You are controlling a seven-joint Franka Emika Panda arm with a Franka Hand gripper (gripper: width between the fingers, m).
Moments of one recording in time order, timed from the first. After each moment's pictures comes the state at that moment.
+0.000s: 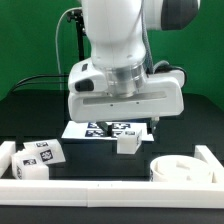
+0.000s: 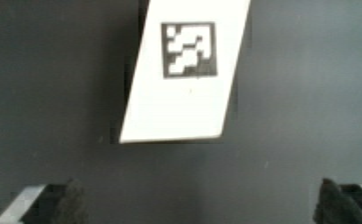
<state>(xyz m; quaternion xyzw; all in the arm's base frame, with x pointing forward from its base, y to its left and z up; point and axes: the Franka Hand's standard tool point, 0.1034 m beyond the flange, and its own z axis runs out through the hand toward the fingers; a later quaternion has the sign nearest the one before) 0.480 0.009 0.045 -0.97 0.04 0.21 0.10</state>
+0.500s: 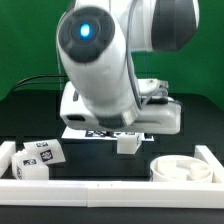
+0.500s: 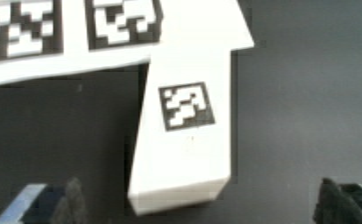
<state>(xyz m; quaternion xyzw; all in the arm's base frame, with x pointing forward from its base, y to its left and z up) 0.465 0.011 0.035 -0.90 0.12 0.41 0.09</state>
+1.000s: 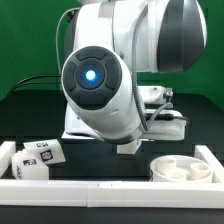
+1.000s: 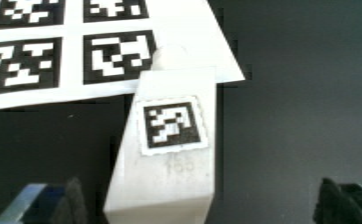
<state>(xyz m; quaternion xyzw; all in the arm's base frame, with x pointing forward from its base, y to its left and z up) 0.464 0.019 0.030 -0.87 0.11 0.47 0.10</state>
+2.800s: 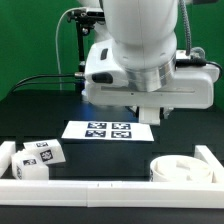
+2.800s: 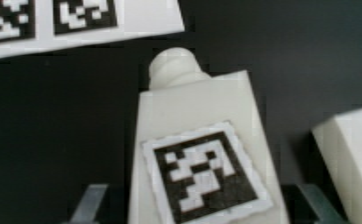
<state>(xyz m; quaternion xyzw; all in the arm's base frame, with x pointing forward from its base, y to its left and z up) 0.512 0.044 0.090 -0.94 0.11 0.30 0.07</state>
